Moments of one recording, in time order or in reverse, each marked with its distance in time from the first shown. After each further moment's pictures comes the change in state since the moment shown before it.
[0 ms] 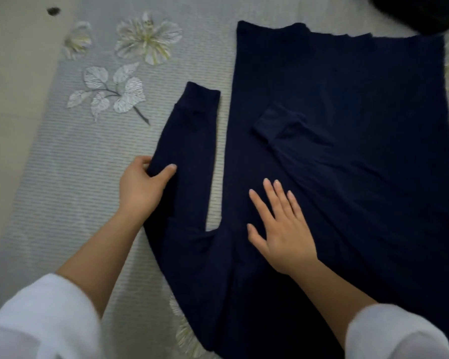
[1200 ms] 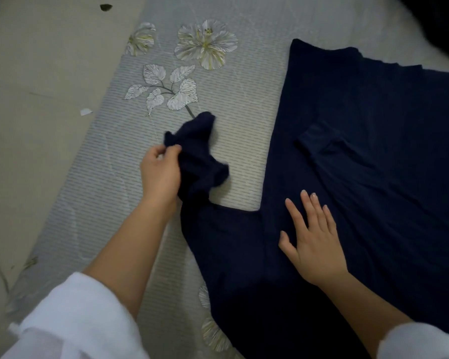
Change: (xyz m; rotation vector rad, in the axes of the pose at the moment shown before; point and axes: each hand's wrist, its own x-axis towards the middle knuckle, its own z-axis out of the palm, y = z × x) left_hand 0.004 0.002 -0.037 -0.744 0.170 -0.251; right_hand 0.002 -0.009 -0.009 -0.073 -0.043 0.030
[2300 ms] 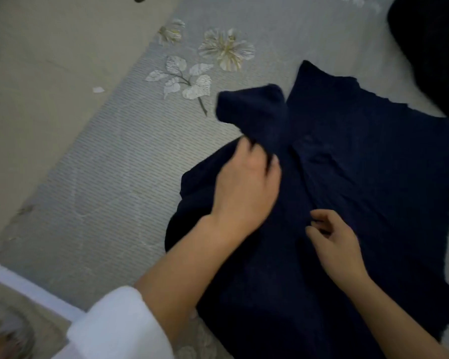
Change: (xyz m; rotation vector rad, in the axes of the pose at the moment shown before) left_hand -0.145 0.021 0.053 0.540 -0.128 0.841; right_hand -0.023 0.030 -0.085 0.859 -0.070 0.380
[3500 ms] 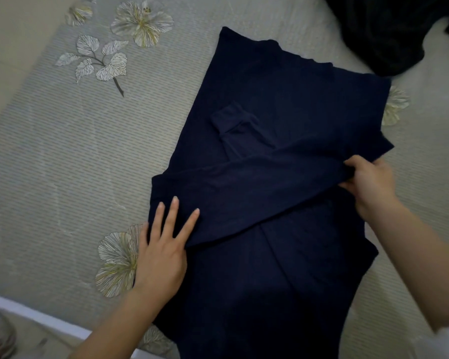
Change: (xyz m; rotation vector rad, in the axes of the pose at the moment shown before) left_hand -0.162 -0.026 0.068 0.710 -0.531 -0.031; right_hand 0.081 0.061 -0.174 0.637 0.331 0.212
